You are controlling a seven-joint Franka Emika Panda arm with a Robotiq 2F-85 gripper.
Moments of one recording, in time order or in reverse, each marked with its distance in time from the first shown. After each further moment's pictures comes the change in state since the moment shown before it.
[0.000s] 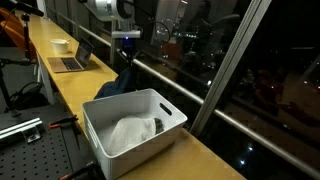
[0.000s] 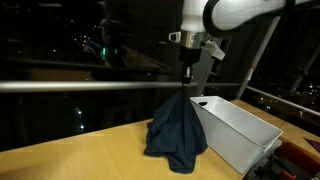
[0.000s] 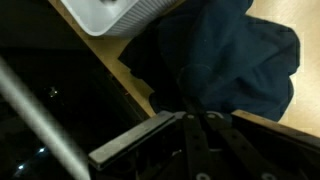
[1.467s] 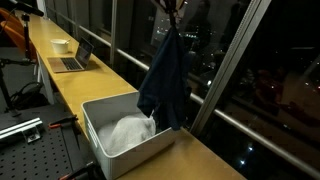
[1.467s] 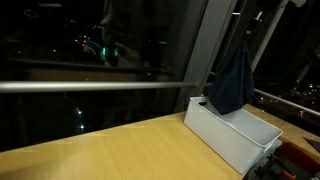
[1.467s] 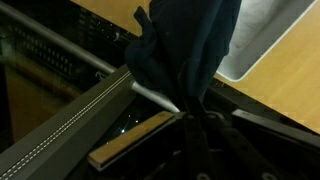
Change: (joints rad) arm -0.312 -0.554 -0.120 -0.241 0.131 0.059 -0.096
